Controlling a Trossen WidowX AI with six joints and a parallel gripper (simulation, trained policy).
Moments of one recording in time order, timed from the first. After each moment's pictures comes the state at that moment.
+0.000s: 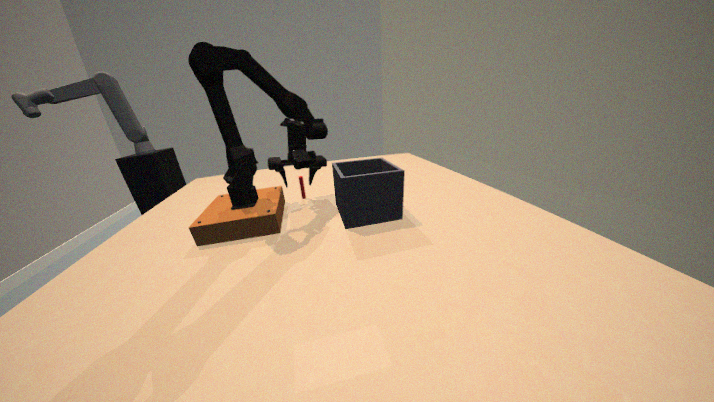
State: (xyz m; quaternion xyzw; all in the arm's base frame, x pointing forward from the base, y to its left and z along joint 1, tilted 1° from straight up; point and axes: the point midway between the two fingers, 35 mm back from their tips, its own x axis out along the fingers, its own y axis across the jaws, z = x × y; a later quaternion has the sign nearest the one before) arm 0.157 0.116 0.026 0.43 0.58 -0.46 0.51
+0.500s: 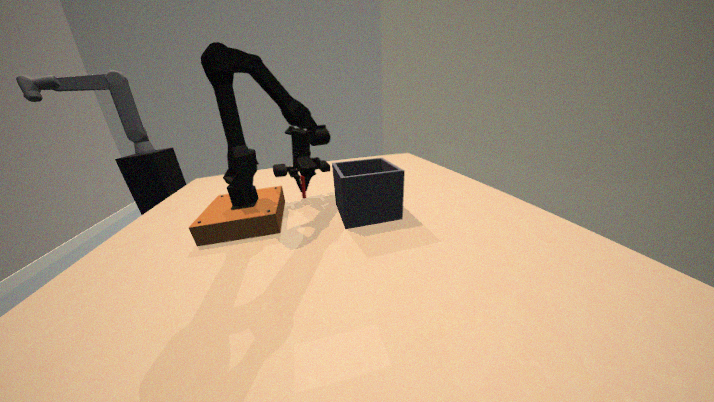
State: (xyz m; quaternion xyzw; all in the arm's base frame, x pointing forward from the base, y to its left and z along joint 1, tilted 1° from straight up) arm 0.169 0.128 0.002 0.43 0.59 -0.44 0.52
